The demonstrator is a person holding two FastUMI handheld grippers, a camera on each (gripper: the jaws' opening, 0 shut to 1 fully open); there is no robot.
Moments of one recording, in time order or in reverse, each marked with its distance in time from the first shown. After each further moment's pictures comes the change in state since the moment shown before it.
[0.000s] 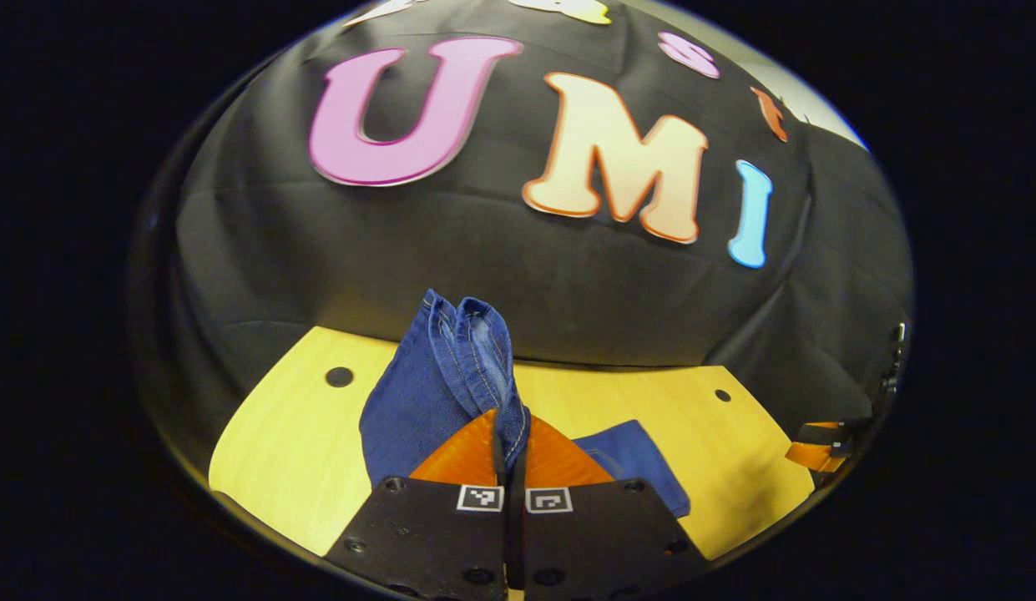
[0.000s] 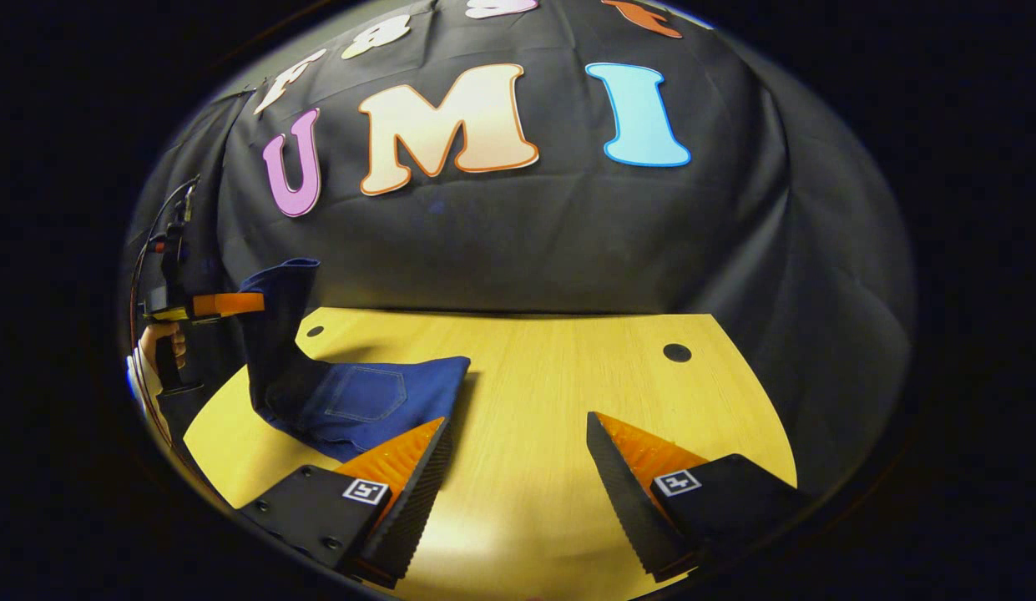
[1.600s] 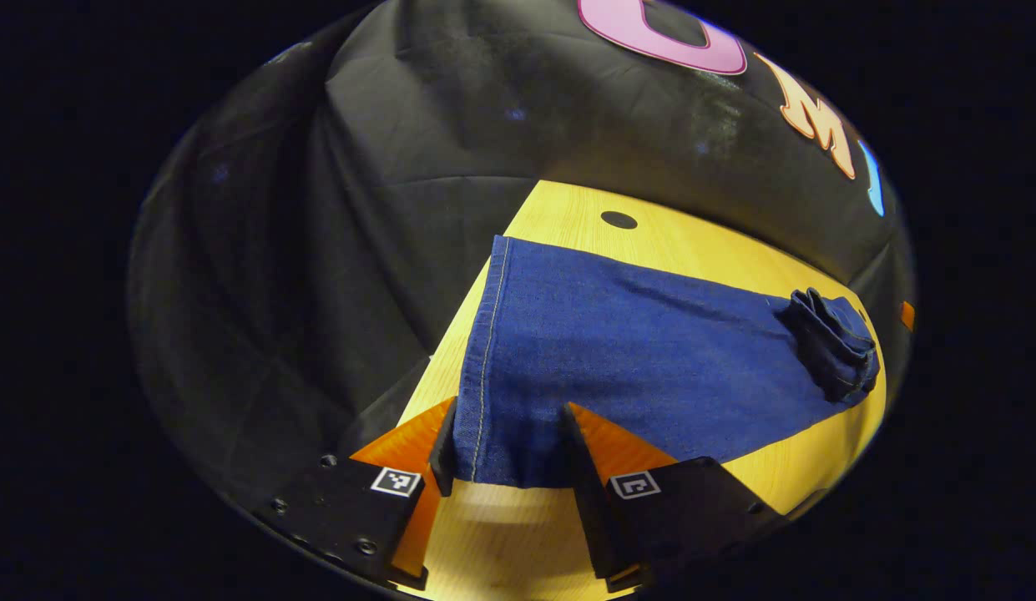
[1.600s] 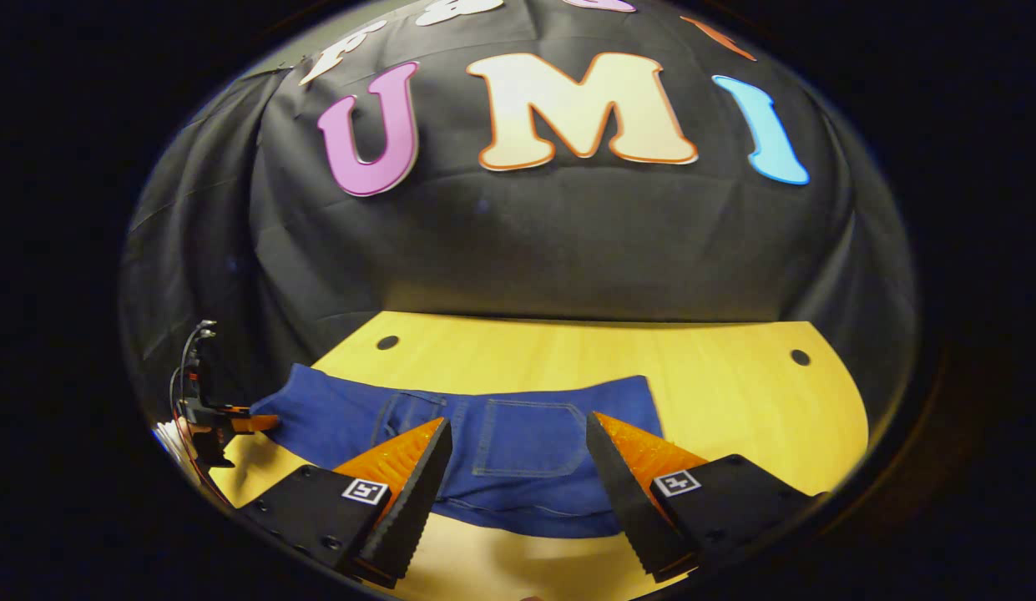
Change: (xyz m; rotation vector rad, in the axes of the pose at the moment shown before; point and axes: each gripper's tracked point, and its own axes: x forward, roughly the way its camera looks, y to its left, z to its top) left arm -0.093 0.395 -0.195 -0.127 0.324 0.347; right arm 0.060 0.234 0.000 -0.002 -0.001 0.039
